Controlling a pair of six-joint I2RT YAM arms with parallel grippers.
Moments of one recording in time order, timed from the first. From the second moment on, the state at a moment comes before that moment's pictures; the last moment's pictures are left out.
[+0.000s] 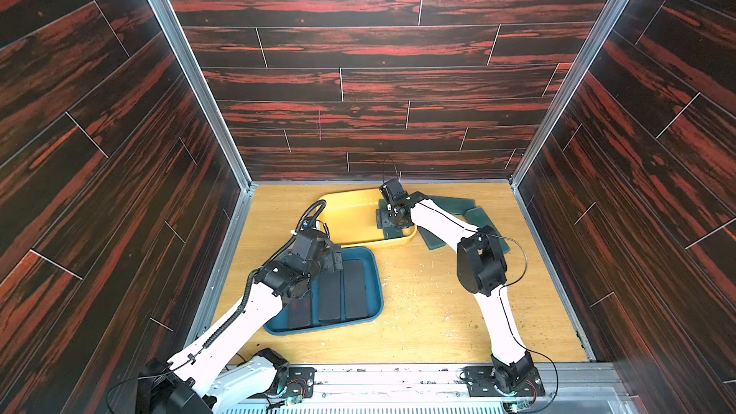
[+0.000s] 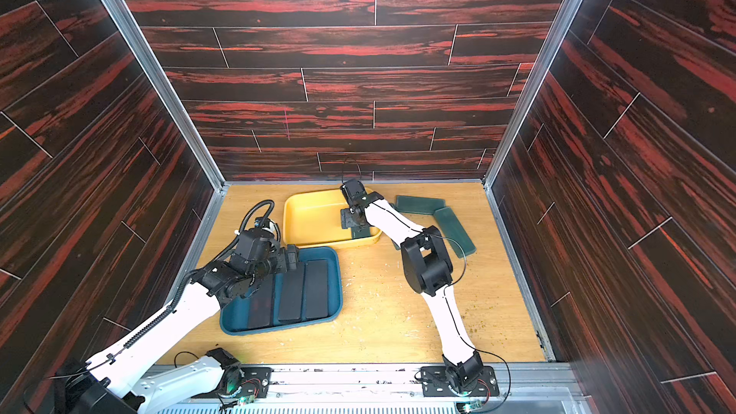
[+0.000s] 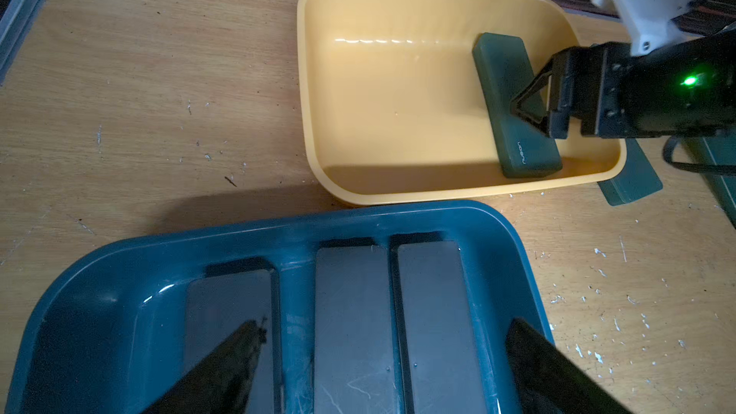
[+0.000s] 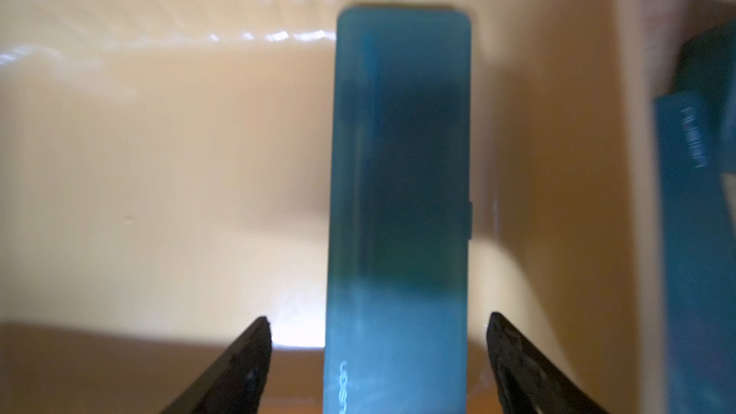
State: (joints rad) left arm -0.49 1.07 0.87 -0.56 -0.21 -0.49; right arm 0.61 2.28 2.00 -0.75 0.16 0.38
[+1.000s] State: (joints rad) left arm -0.49 1.11 0.89 -0.54 -0.05 -0.43; right arm 0.21 1.59 1.17 -0.44 0.02 0.31
